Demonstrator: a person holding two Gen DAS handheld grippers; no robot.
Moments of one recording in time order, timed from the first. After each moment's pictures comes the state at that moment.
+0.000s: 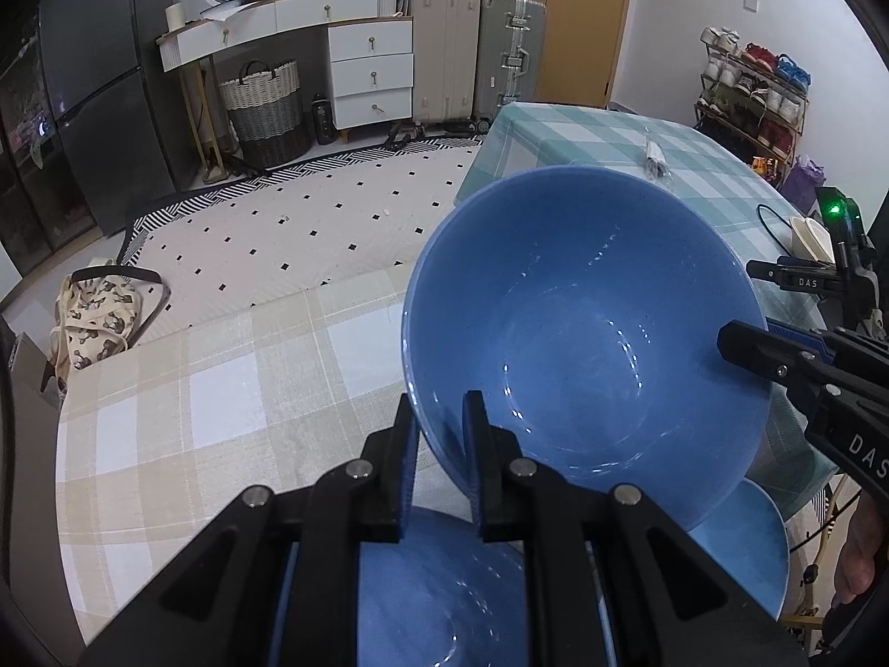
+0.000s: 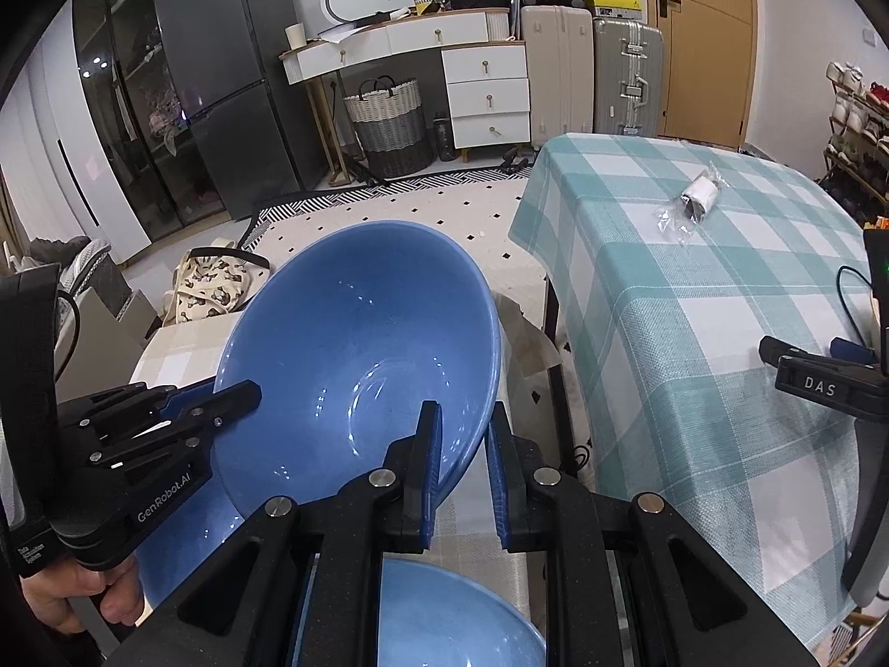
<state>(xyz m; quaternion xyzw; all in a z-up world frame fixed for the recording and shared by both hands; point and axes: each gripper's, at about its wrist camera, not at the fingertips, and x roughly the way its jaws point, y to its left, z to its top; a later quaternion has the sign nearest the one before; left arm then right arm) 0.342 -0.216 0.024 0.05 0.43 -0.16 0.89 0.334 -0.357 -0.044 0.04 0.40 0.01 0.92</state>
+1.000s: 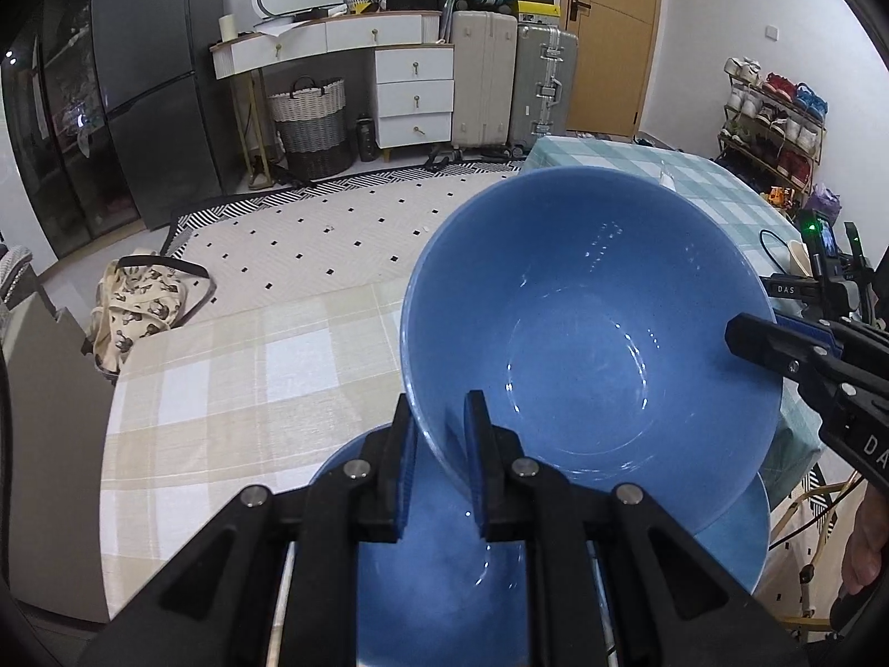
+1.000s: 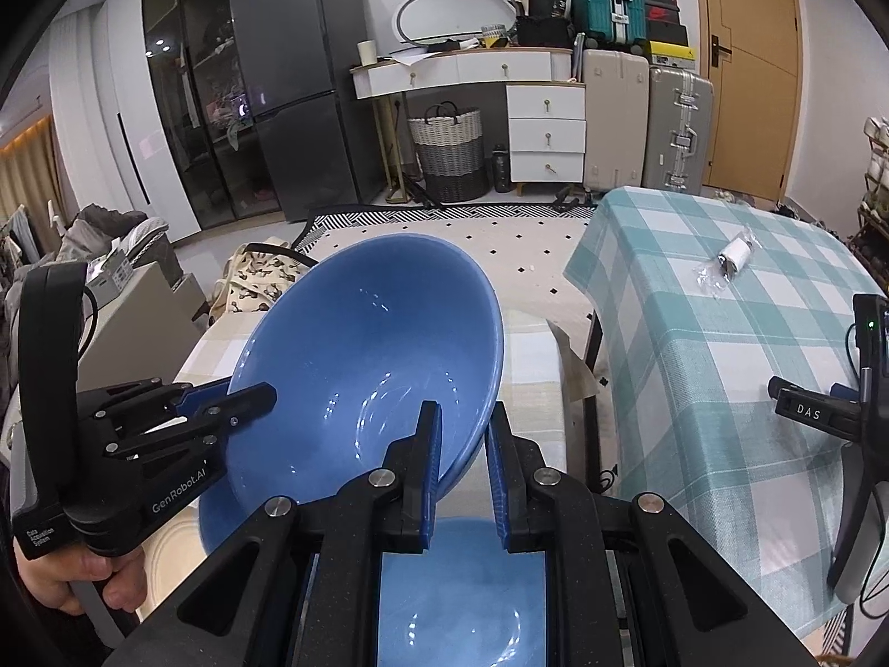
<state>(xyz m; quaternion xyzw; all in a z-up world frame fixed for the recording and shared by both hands) 0.275 -0.171 0.060 0.04 0.40 -0.12 0.91 0.281 -0.312 -0.003 0.00 0.36 0.08 0.93</state>
